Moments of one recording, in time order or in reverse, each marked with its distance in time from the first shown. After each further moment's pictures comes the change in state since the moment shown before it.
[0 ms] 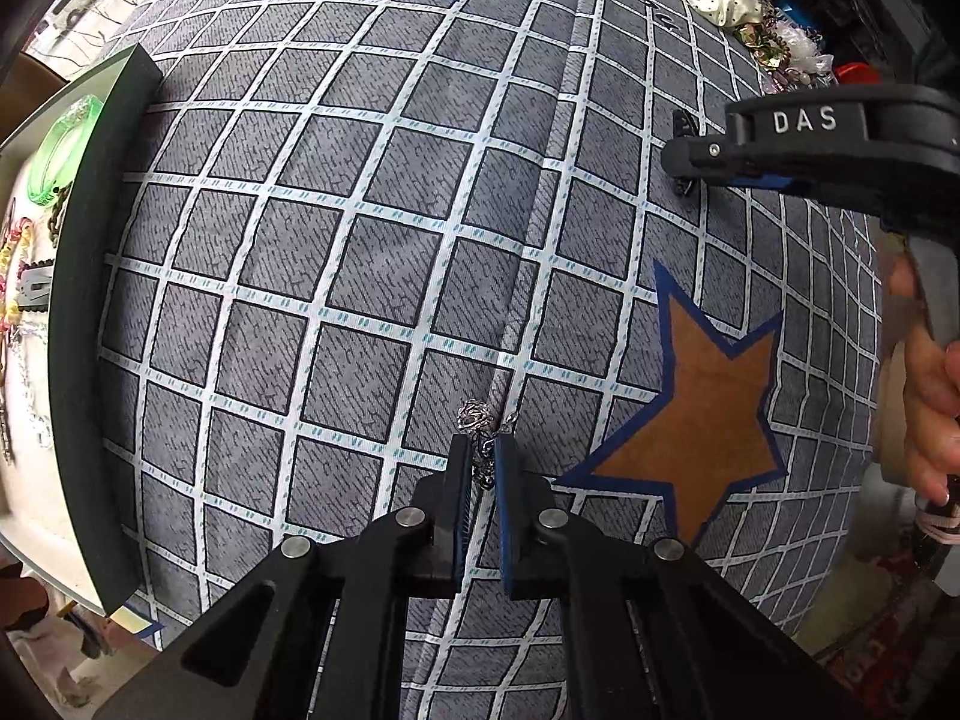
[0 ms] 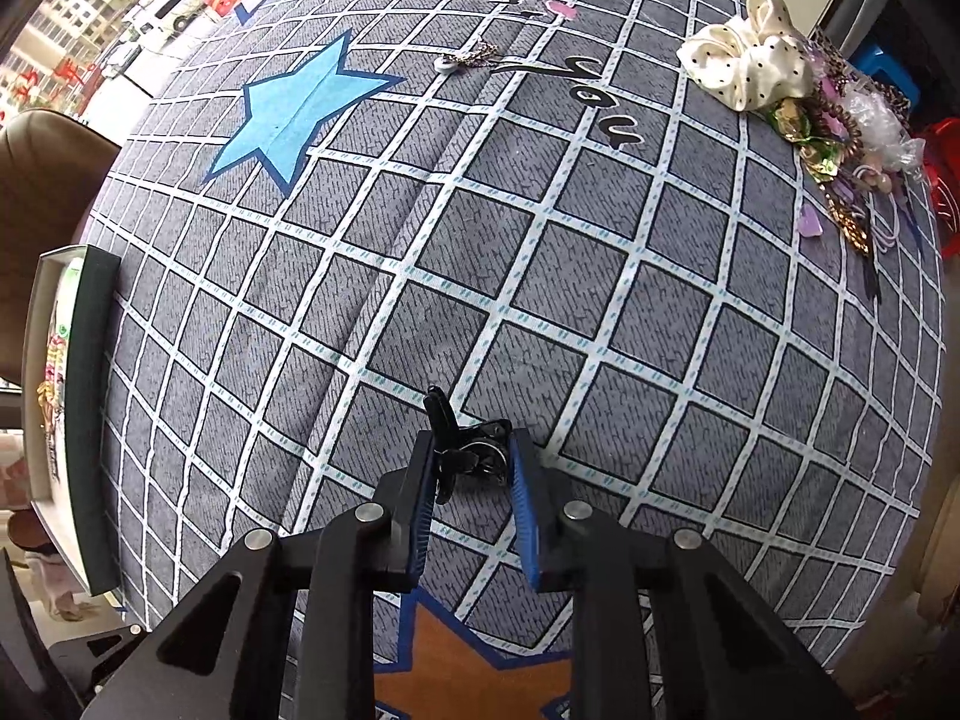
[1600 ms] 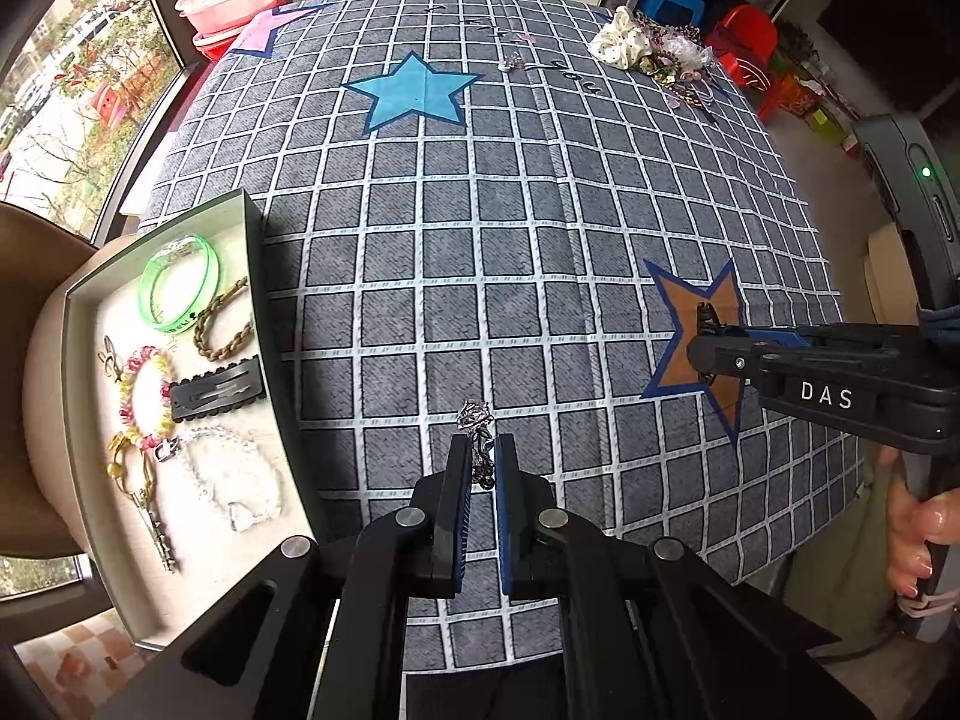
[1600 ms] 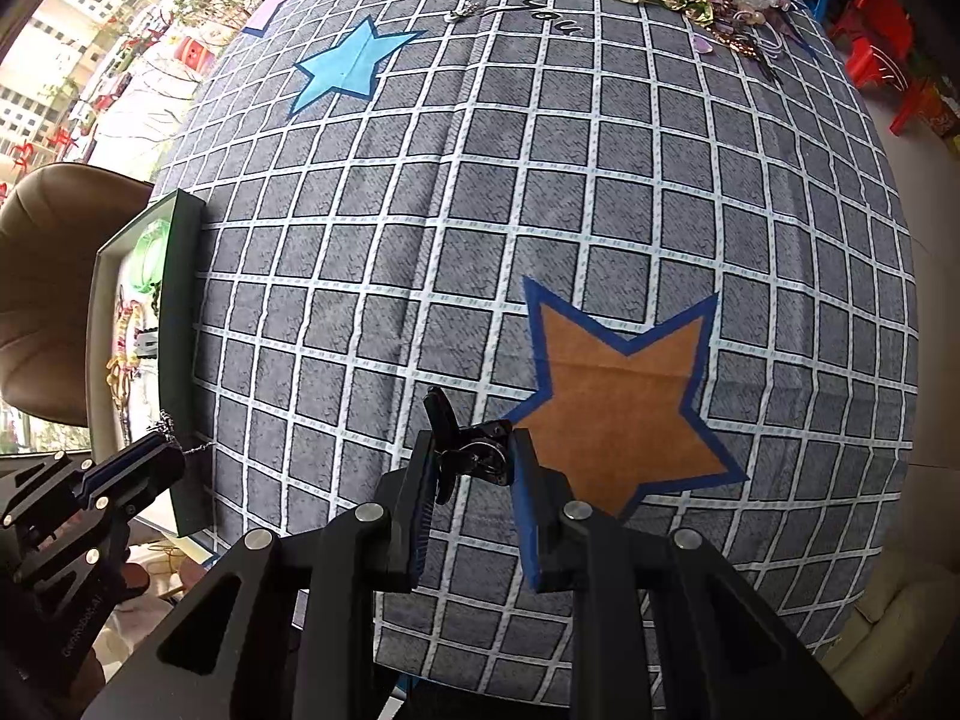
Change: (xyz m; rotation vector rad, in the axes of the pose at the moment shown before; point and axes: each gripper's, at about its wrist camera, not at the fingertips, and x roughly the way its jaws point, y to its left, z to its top) left arm -0.104 0.071 -0.028 0.341 -0.155 0.019; right arm -0.066 0.031 -0.124 0.229 -0.011 0.033
